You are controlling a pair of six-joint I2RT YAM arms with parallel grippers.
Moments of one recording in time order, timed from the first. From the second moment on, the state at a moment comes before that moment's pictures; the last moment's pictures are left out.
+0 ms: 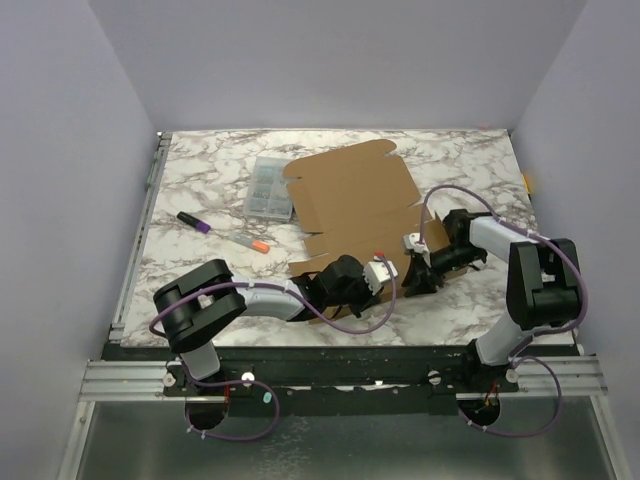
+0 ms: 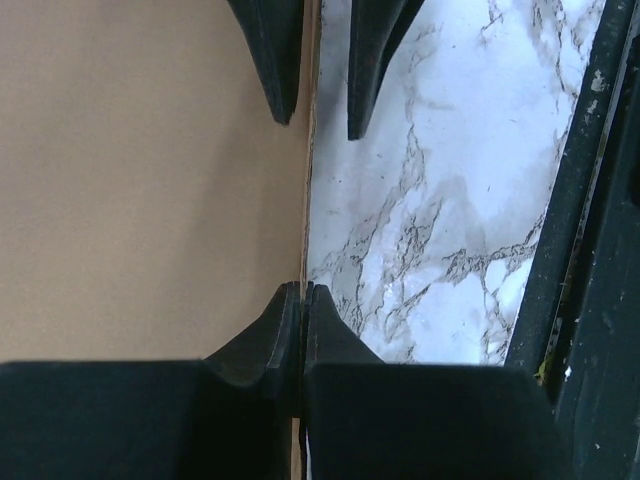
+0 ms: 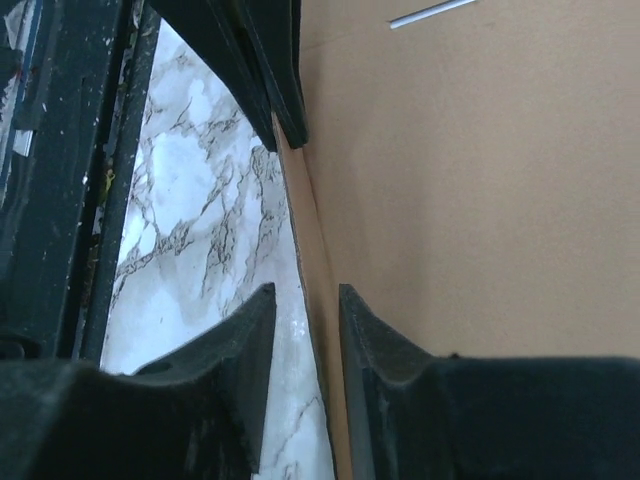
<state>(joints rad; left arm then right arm) -1.08 1.69 0.76 0.42 0.17 -0.02 0.09 1.67 0.90 -1.06 -0.99 -1.68</state>
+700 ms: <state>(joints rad) -1.08 1.64 0.69 0.41 0.15 -0.17 -0.10 1.43 0.81 -0.66 -0.83 -0.88</state>
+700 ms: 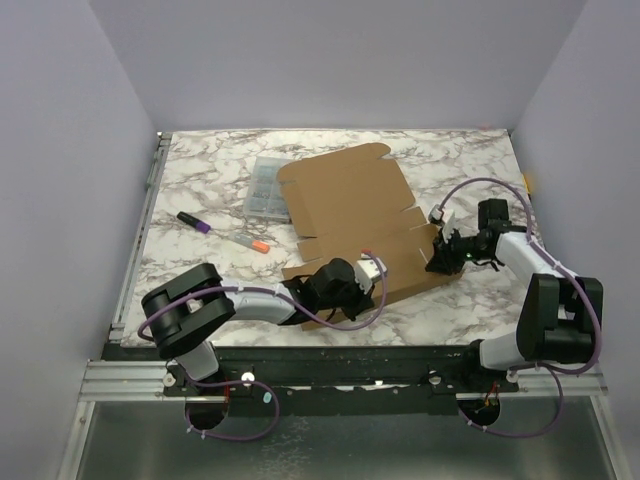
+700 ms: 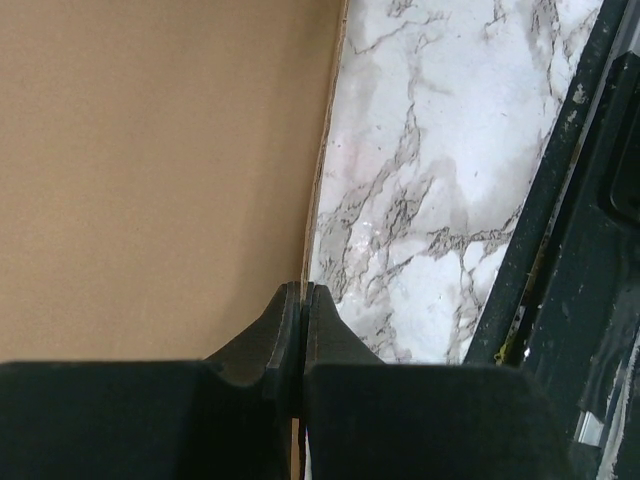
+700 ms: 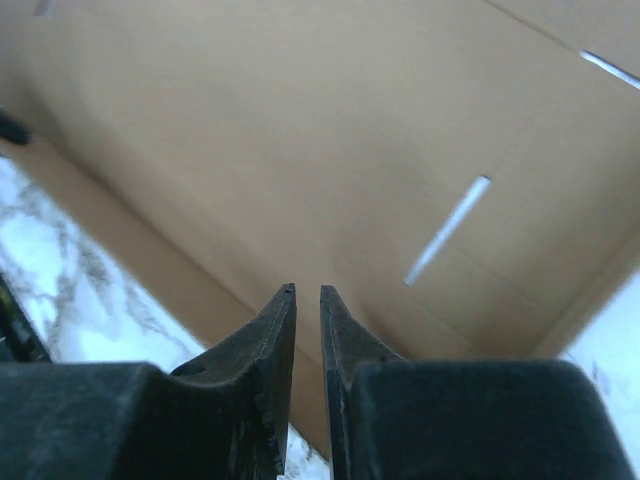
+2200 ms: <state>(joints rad) -1.11 1.56 0.61 0.42 0.13 -0.35 -0.26 1.36 0.75 -0.36 -0.57 -0.58</state>
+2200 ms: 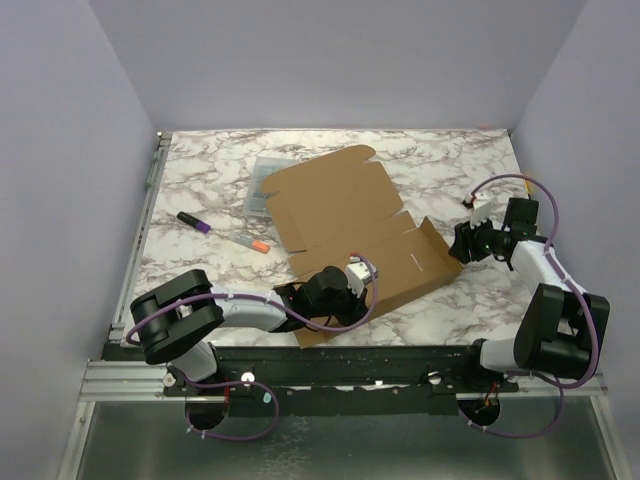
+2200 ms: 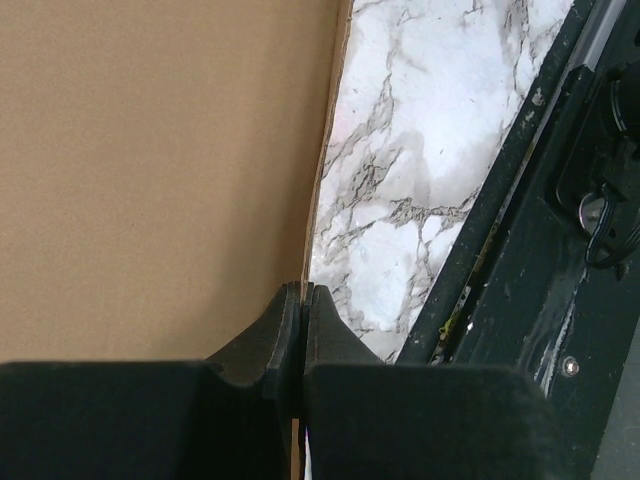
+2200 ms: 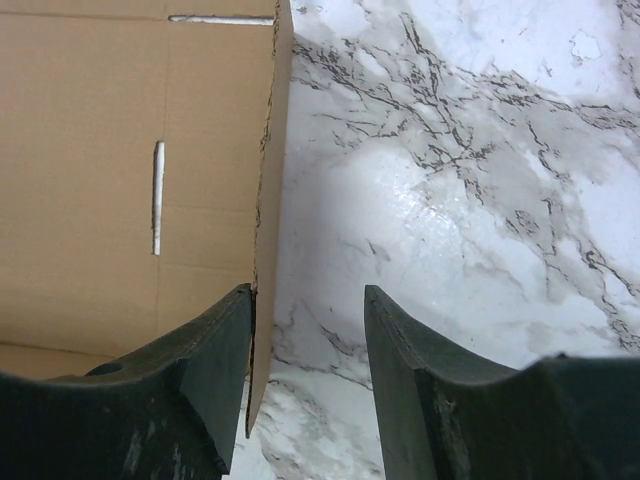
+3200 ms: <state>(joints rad) -1.11 1.57 0.61 0.43 0.14 -0.44 -0.41 1.15 0.72 -0.76 -0.99 -1.06</state>
